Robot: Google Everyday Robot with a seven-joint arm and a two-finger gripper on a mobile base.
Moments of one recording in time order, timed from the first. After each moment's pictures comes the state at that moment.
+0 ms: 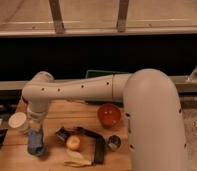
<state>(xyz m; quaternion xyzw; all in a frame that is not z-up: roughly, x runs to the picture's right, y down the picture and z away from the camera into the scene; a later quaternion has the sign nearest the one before) -0.293 0.174 0.698 -0.40 -0.12 0.13 0.90</state>
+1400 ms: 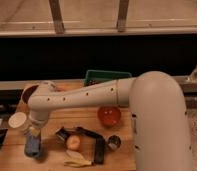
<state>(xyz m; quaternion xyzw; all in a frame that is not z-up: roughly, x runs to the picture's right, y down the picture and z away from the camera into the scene) -0.302 0.200 0.700 -0.40 -0.16 0.15 0.89</state>
